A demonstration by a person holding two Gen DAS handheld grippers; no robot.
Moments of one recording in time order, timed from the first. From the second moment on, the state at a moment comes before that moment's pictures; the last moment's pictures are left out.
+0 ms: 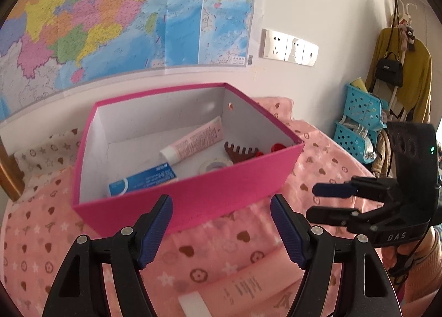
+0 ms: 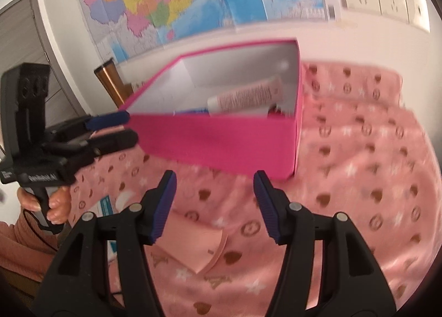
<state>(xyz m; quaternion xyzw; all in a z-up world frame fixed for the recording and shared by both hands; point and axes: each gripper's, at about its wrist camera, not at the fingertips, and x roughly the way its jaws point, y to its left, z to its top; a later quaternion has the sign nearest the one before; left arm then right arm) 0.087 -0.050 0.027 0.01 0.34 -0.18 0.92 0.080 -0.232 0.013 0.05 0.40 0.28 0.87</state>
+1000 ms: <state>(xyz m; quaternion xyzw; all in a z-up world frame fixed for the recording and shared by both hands) 0.035 -0.021 -0.035 -0.04 0.42 -0.18 0.89 0.046 -0.226 -0.040 0.08 0.47 0.27 0.84</state>
